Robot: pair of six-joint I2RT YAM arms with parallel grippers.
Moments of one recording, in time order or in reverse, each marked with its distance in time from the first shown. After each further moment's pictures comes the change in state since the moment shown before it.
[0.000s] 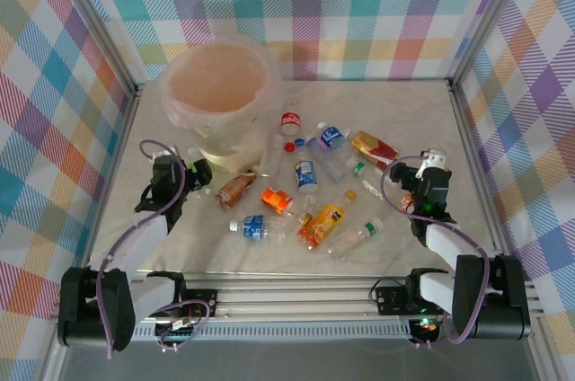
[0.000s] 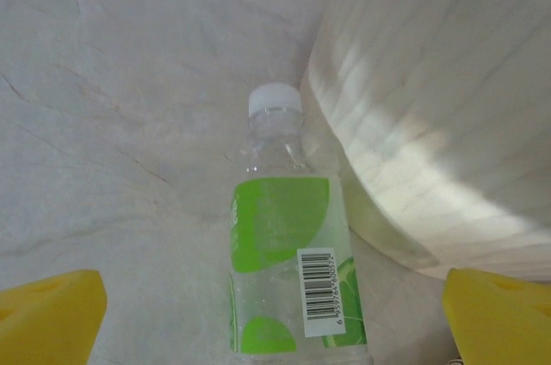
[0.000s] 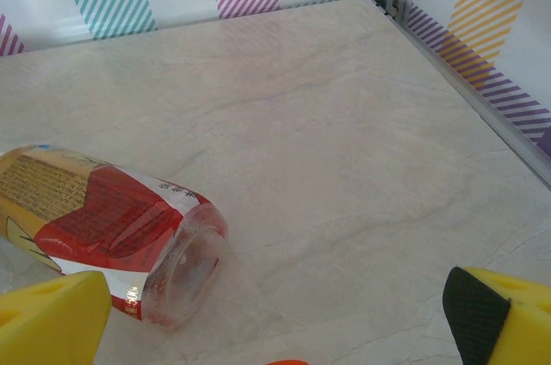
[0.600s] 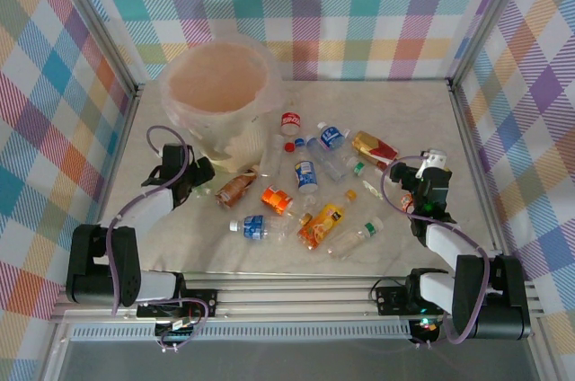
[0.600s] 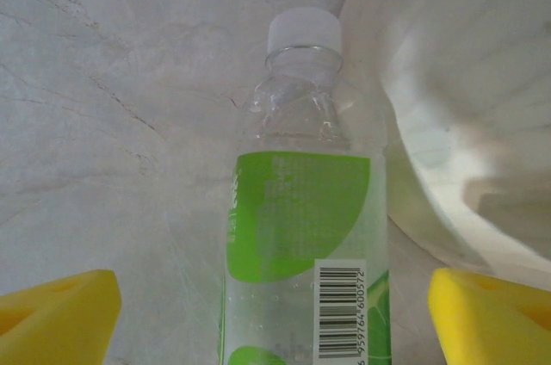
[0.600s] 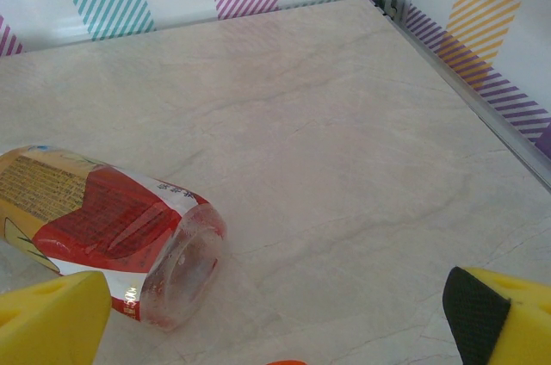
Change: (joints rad) left arm 0.002 0.227 0.158 -0.148 0.014 -0.105; right arm 0.000 0.000 0.000 0.000 0.000 0.000
